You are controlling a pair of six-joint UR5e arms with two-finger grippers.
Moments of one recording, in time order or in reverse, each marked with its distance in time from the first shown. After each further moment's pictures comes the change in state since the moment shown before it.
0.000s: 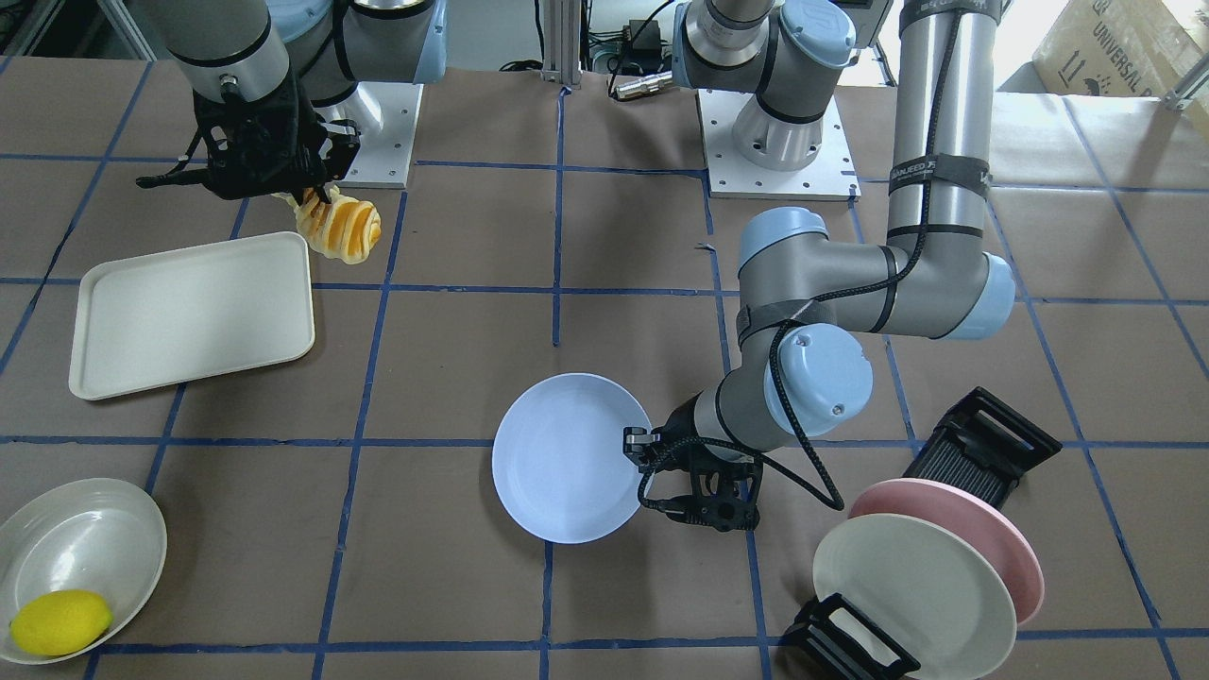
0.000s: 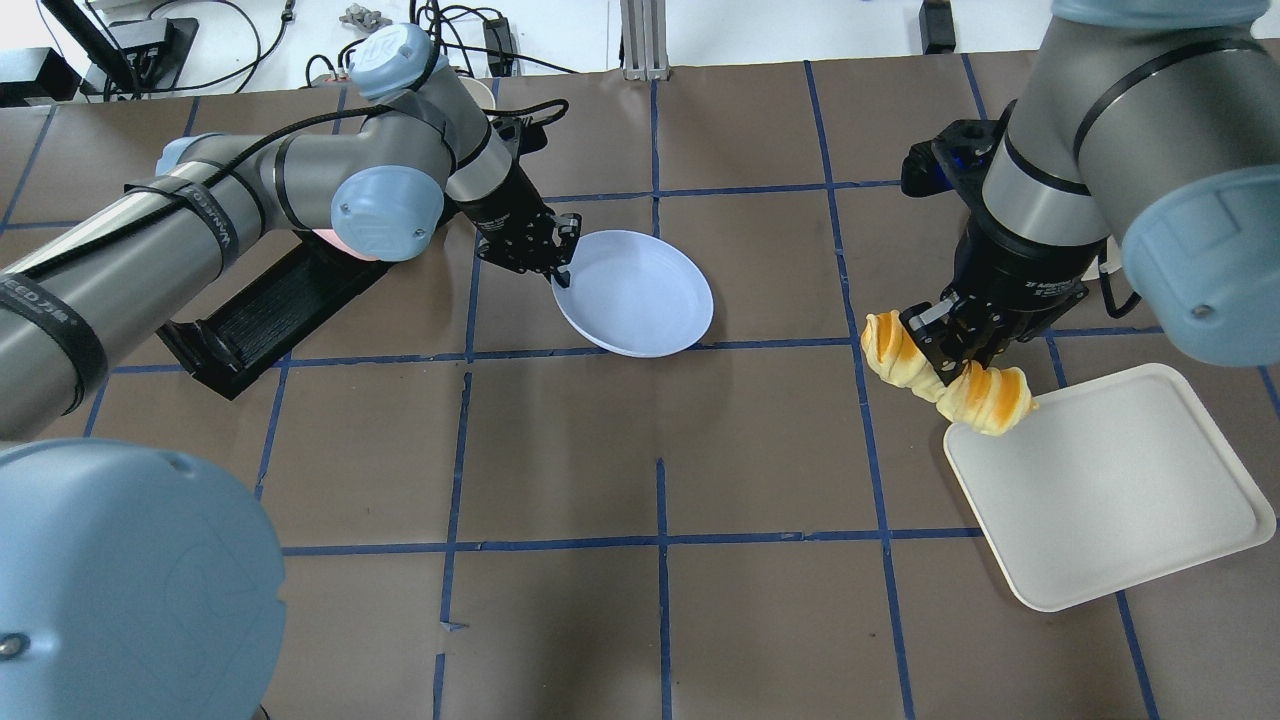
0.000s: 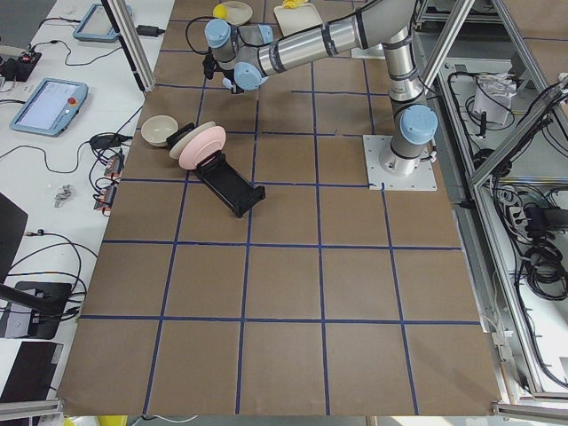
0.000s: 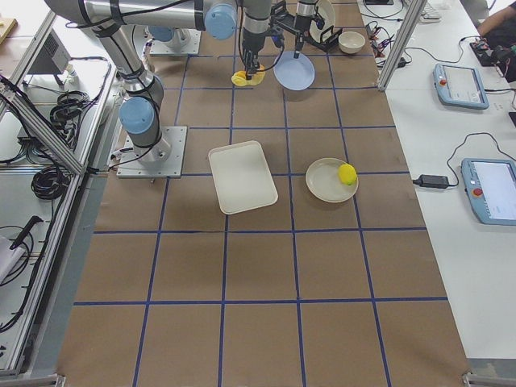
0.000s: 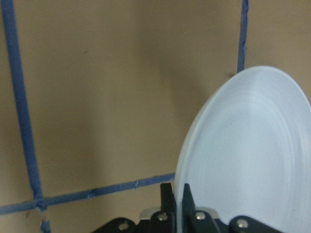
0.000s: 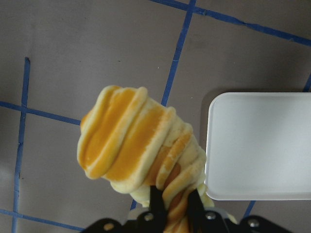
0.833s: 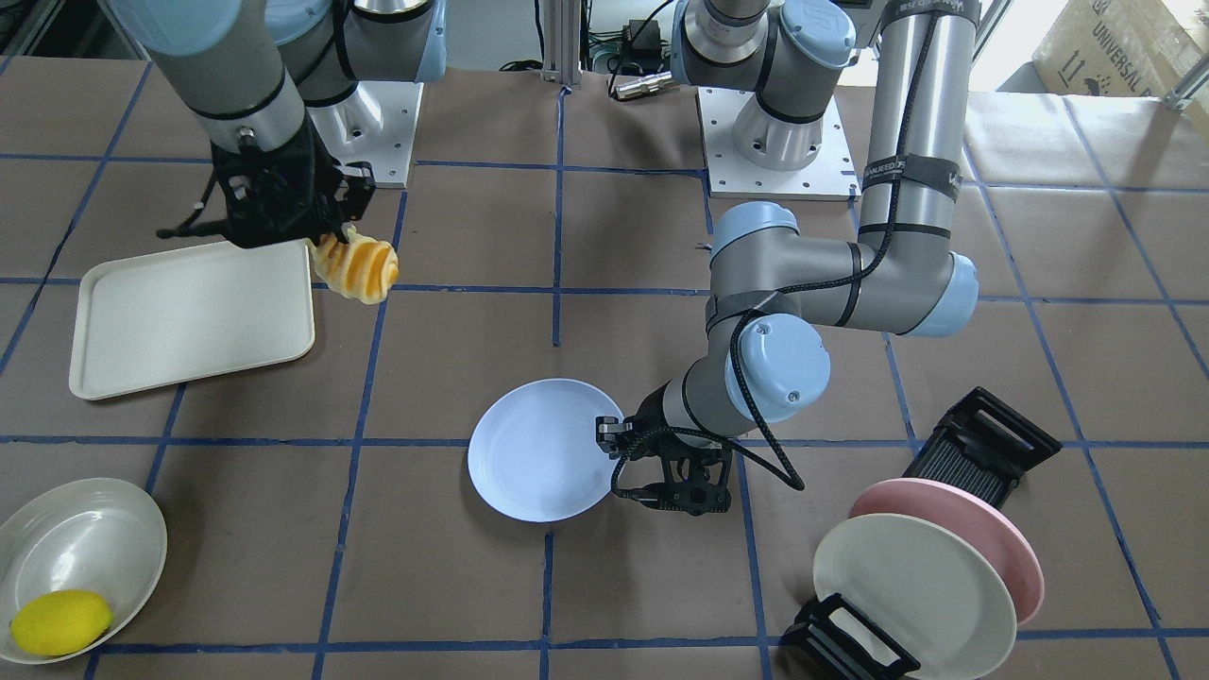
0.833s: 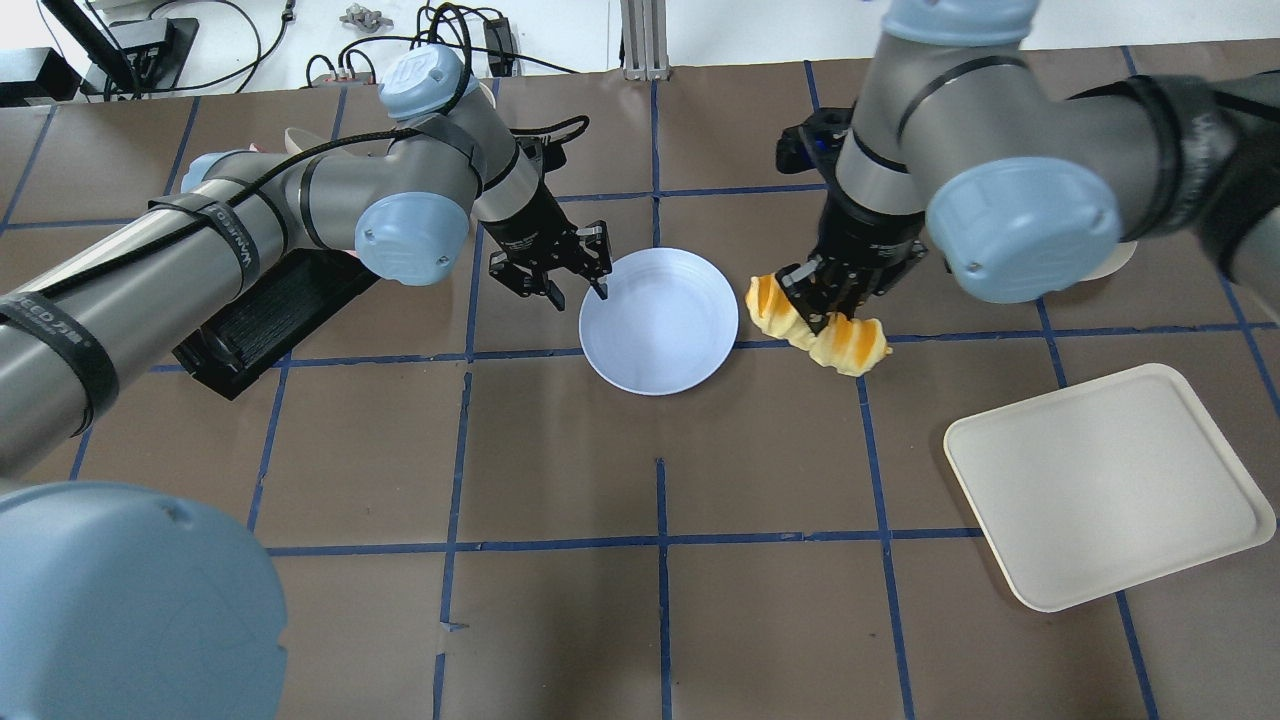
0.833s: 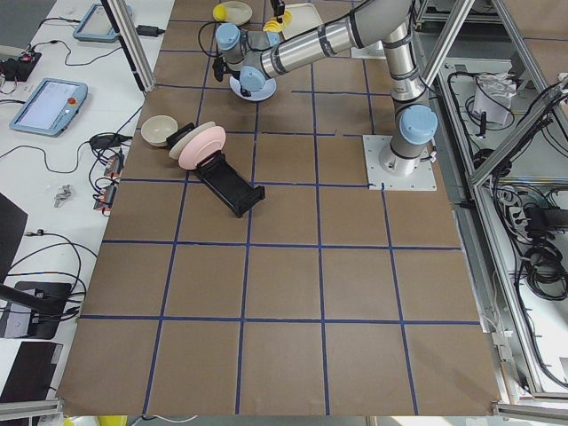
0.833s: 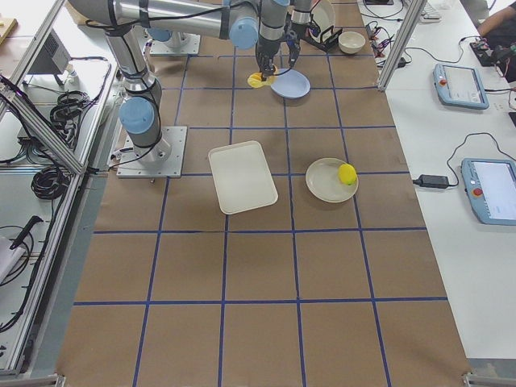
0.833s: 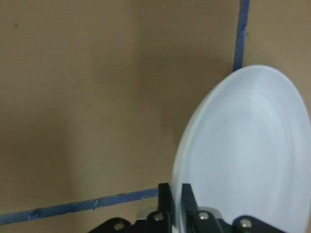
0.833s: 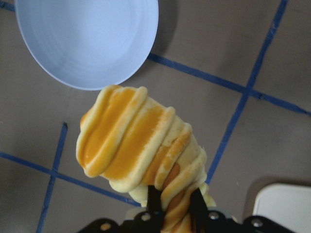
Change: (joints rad) left arm -0.033 0.048 -0.042 0.005 0.012 -0.126; right arm 0.140 0.278 -0.072 -0.274 0.106 0.028
